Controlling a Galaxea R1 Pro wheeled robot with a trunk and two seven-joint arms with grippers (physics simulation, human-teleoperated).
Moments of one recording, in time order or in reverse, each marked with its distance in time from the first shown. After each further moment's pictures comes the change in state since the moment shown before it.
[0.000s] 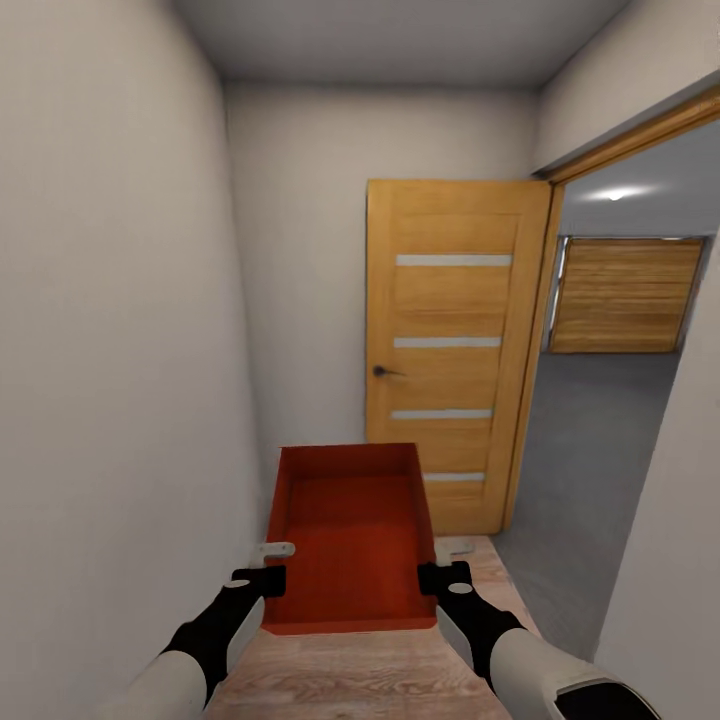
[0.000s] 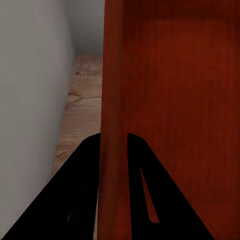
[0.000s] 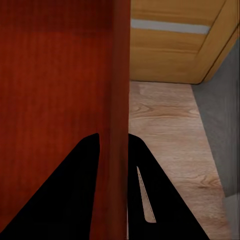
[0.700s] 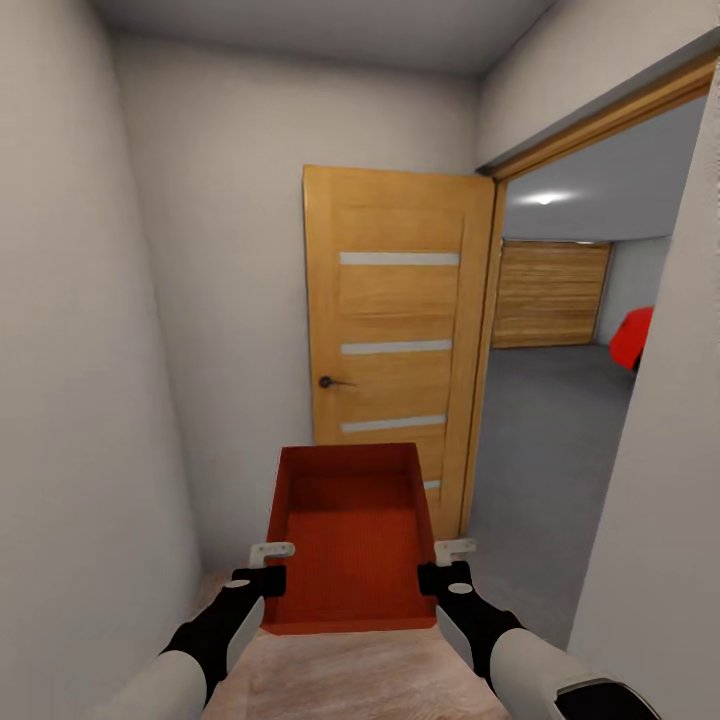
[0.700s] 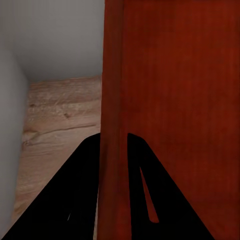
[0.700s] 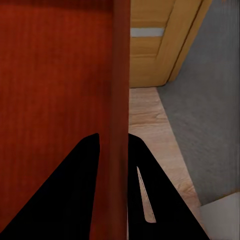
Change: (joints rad) left arm 0.000 0.000 0.000 0.000 0.000 0.000 0.000; right arm 0.000 0.000 0.000 0.000 0.000 0.000 0.000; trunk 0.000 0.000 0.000
